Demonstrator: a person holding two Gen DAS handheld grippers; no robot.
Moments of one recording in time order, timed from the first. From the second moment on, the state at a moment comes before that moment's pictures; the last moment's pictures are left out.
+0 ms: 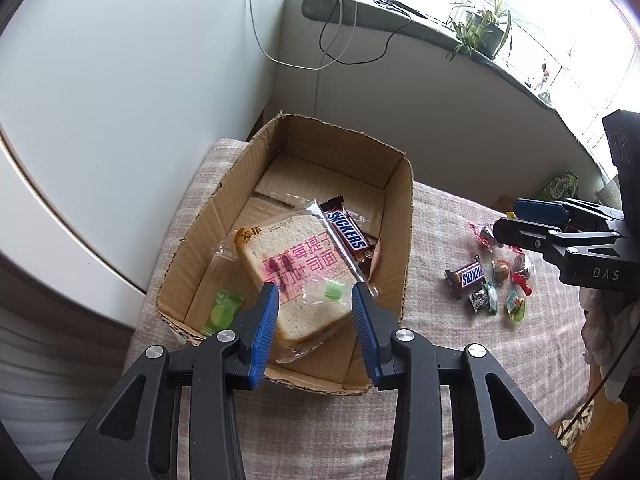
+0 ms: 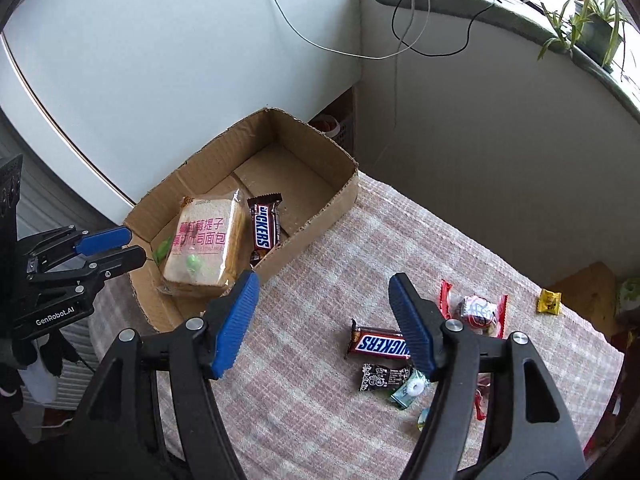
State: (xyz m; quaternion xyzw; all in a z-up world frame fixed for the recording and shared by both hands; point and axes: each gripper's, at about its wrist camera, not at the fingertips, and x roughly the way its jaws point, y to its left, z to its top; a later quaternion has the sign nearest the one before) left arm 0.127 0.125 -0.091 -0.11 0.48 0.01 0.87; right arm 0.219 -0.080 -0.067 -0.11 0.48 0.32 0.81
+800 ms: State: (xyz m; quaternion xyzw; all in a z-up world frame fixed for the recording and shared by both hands) left arm 0.187 -0.035 -0.124 -0.01 0.52 -0.18 0.83; right arm 0.250 -0.268 -0.121 0.03 0.57 0.15 0.81
